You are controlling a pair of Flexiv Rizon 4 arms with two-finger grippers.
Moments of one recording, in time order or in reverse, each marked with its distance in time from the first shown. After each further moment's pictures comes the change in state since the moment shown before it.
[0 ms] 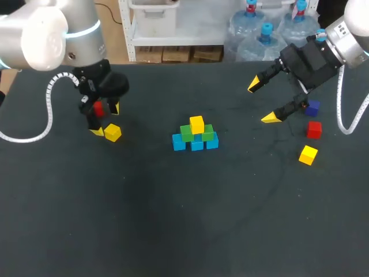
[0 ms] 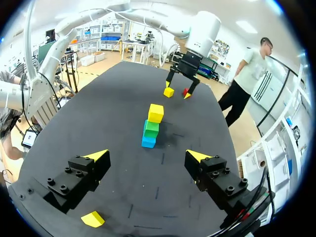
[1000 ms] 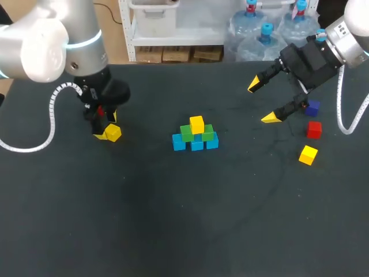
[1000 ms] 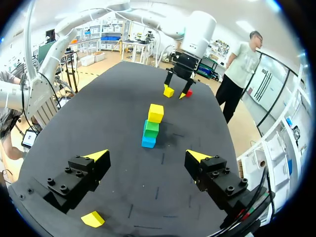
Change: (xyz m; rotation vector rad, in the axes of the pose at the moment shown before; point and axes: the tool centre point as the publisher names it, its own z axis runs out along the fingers) left arm -0.002 -0.010 0.012 -0.030 0.020 -0.075; right arm 0.000 0.000 0.000 0.000 0.000 0.000
